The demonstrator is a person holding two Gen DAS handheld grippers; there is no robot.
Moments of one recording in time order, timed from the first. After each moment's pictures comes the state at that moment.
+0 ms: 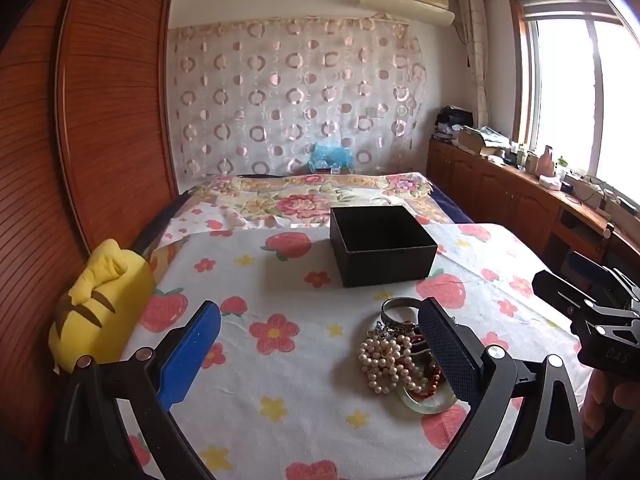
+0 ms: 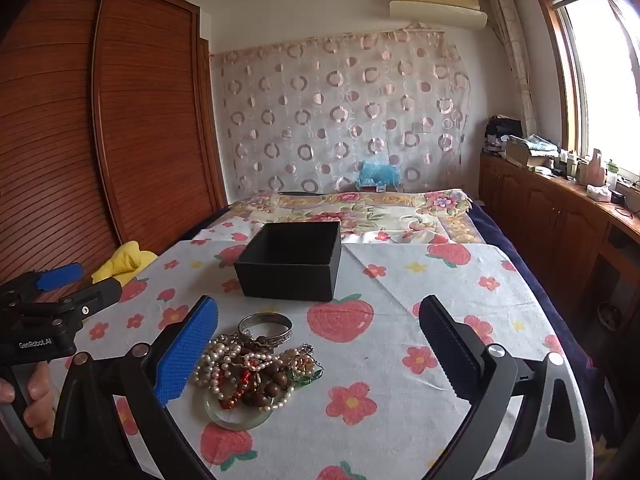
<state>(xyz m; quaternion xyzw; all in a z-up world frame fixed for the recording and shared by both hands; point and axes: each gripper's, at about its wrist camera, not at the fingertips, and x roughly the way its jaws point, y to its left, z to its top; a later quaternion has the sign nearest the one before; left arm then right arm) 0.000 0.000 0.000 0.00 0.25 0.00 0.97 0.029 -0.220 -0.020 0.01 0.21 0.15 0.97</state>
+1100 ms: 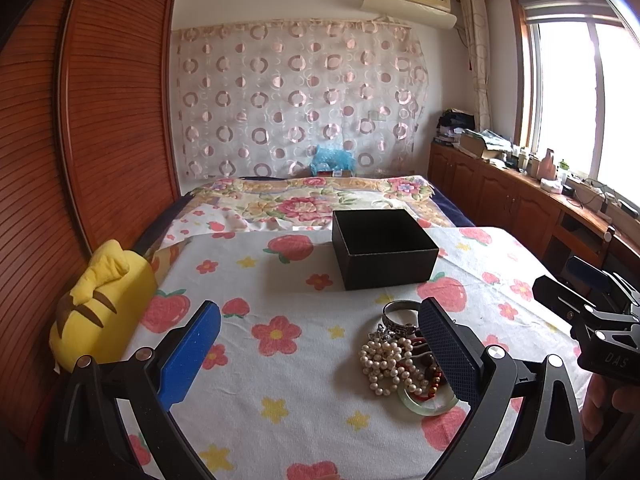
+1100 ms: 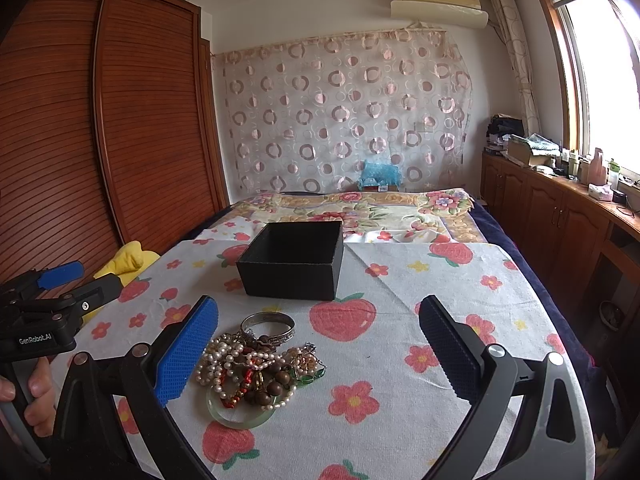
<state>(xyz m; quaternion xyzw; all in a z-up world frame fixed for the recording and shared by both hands) 0.000 0.000 0.000 0.00 0.25 0.00 0.97 0.029 -0.221 -0.021 0.02 0.21 0.15 0.97</state>
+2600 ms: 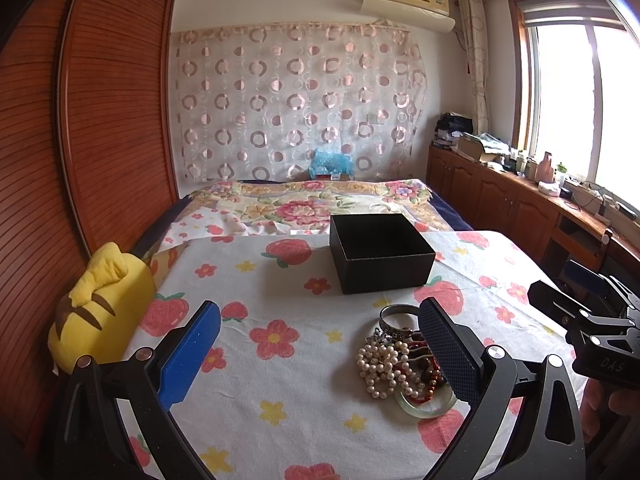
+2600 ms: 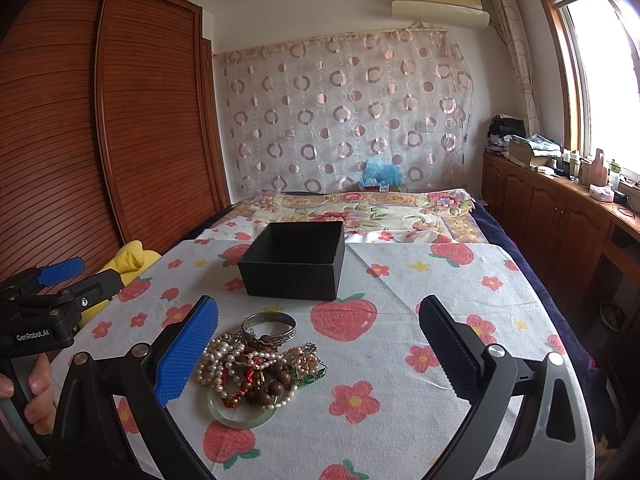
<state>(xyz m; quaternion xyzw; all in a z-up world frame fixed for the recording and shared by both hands) 0.000 -0.001 -0.001 0.00 0.25 0.00 0.97 0.030 -0.220 -0.023 0.02 0.21 0.15 0.97</state>
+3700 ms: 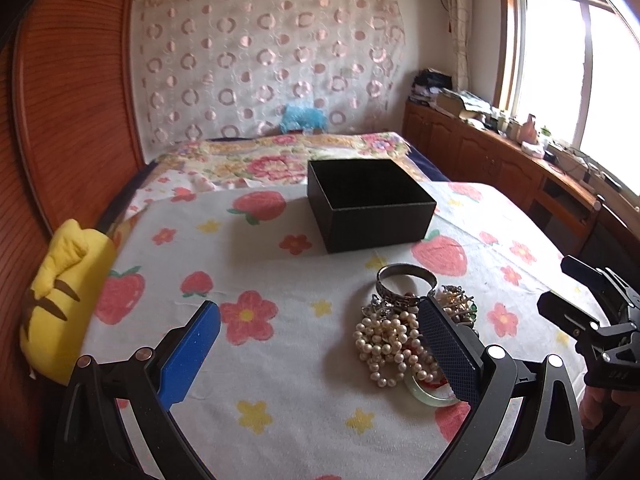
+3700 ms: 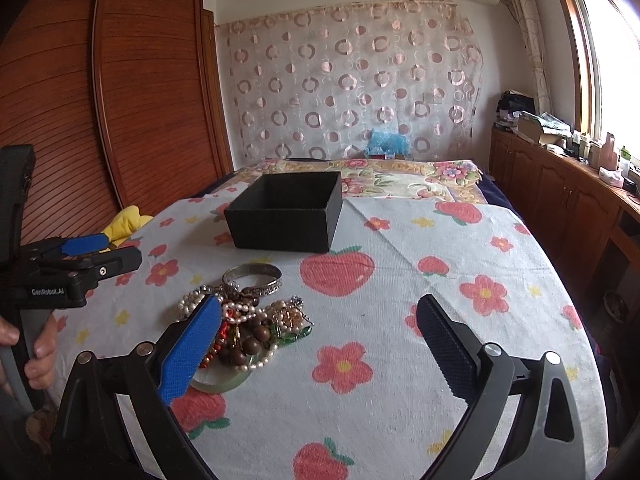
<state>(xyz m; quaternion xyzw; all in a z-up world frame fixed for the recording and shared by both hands) 0.052 -0.002 -0.041 0.00 0.33 -0.06 0.94 0.043 -0.227 -0.065 0.00 0.27 0.16 0.95</state>
